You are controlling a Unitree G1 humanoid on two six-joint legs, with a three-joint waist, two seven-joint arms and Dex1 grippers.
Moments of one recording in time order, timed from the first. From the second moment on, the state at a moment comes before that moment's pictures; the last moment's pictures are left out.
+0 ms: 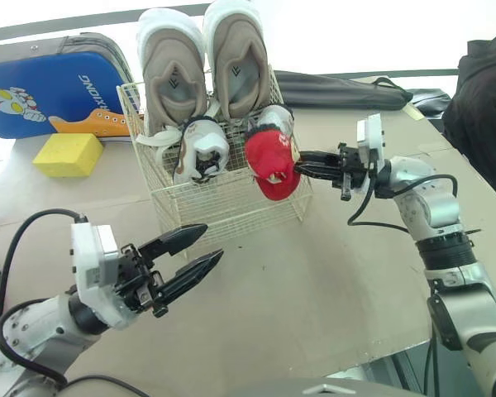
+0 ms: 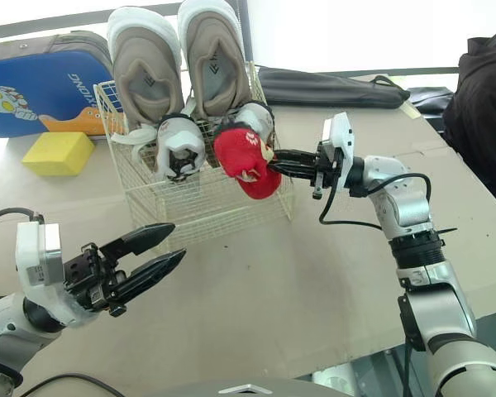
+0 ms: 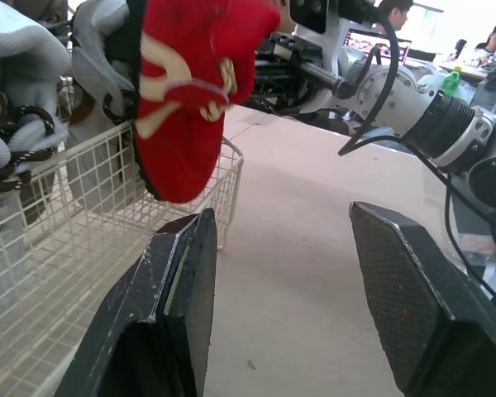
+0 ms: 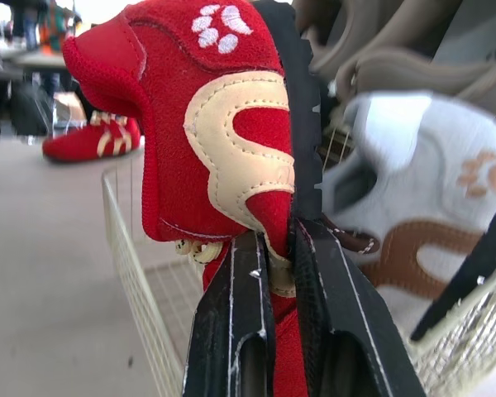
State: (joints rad) left arm 0.43 0.63 0.57 -0.86 -0.96 0.48 -0.81; right arm -0.73 -0.42 0.14 0.24 0.46 0.11 1.21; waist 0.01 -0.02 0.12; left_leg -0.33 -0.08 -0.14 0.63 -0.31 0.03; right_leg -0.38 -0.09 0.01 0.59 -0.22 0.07
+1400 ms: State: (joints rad) left arm 0.29 0.64 0.45 -0.68 -0.88 0.40 -0.80; right arm -0.46 -0.58 0.03 -0.22 0.42 0.43 0.98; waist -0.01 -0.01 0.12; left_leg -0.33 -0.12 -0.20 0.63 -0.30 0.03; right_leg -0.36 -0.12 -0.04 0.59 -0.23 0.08
